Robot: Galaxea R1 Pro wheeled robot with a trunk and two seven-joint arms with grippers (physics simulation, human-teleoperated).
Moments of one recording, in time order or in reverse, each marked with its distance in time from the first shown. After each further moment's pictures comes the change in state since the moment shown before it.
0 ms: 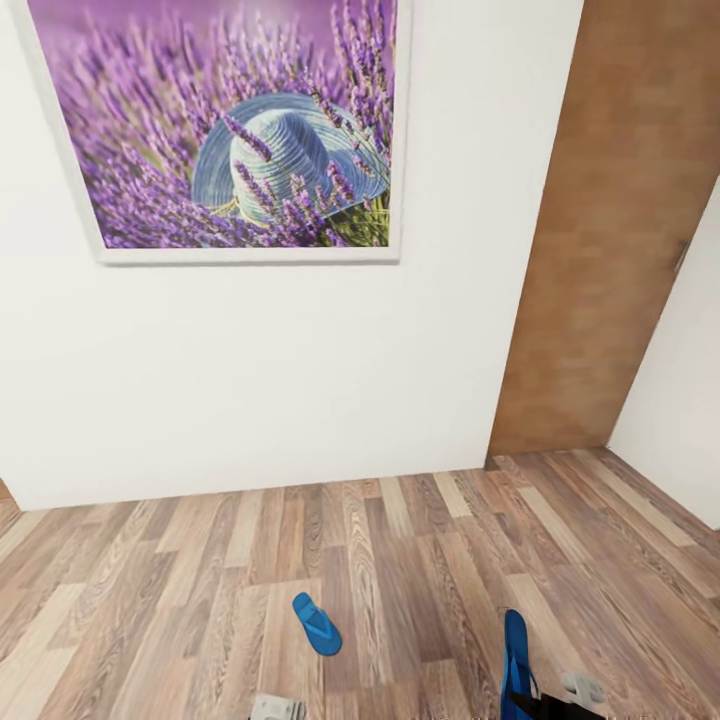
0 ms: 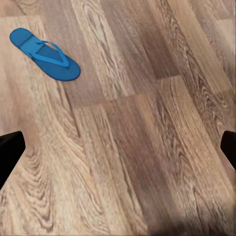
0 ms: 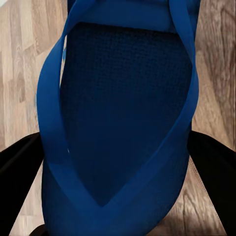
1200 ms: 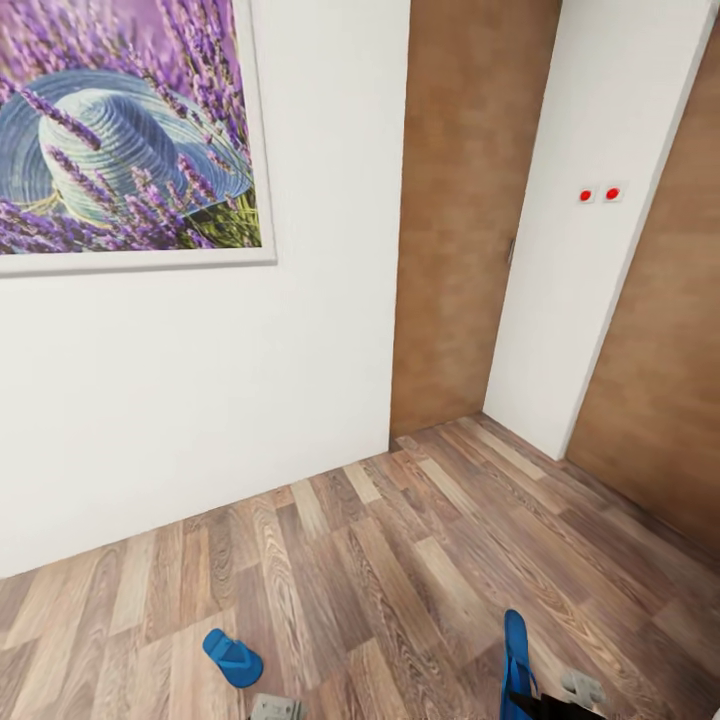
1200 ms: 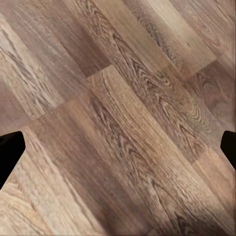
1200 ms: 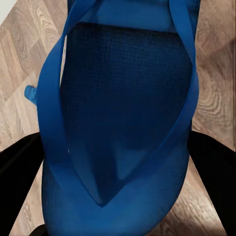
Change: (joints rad) left arm 0.000 0.000 0.000 0.000 -0.001 0.000 0.000; right arm 0.000 0.000 0.000 0.000 0.000 0.000 -0.001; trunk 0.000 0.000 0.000
